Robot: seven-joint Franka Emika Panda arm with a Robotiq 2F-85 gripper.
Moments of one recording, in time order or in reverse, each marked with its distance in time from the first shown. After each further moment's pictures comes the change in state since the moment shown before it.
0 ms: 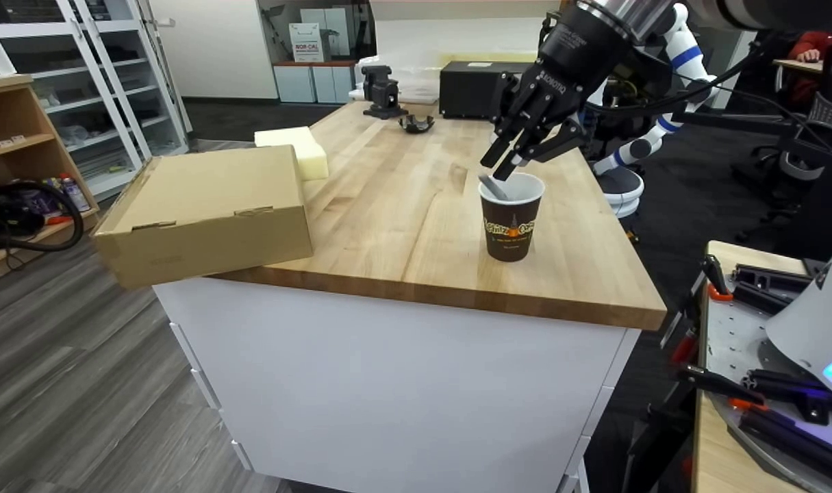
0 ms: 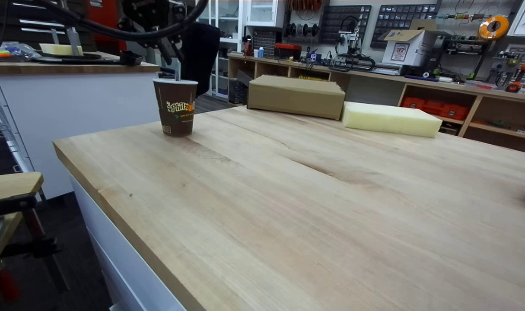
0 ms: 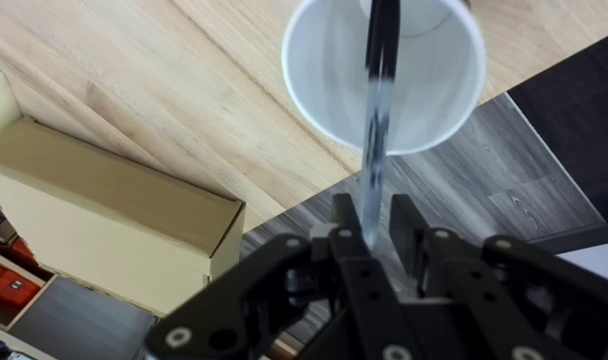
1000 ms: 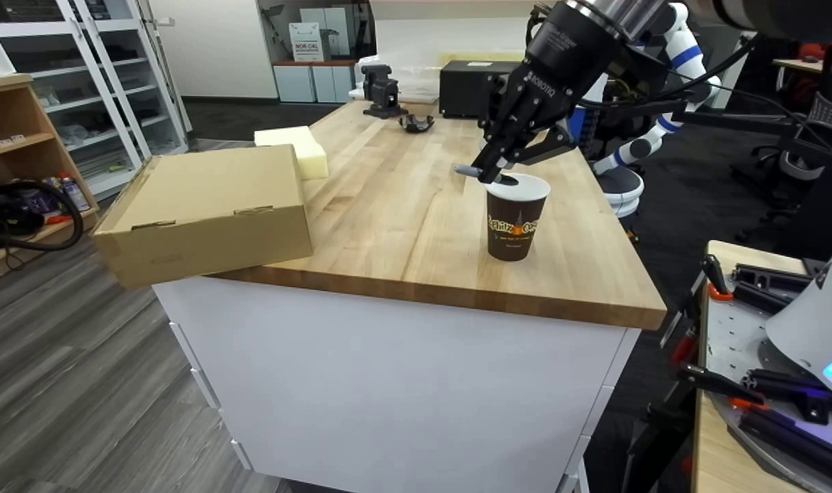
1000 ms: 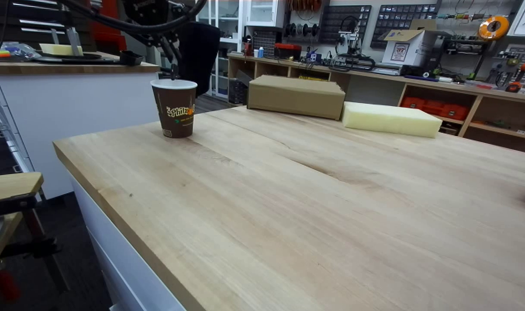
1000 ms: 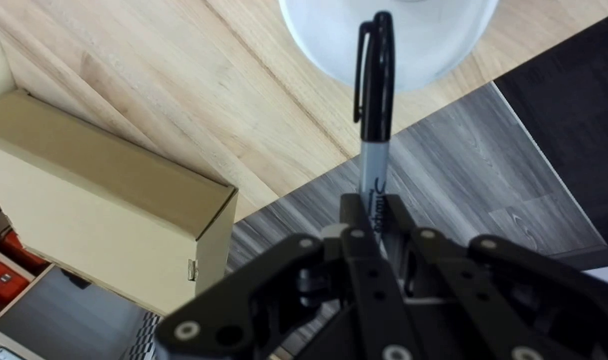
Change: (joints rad) arm -0.068 0.053 0.130 0.052 -0.063 -0.009 0.080
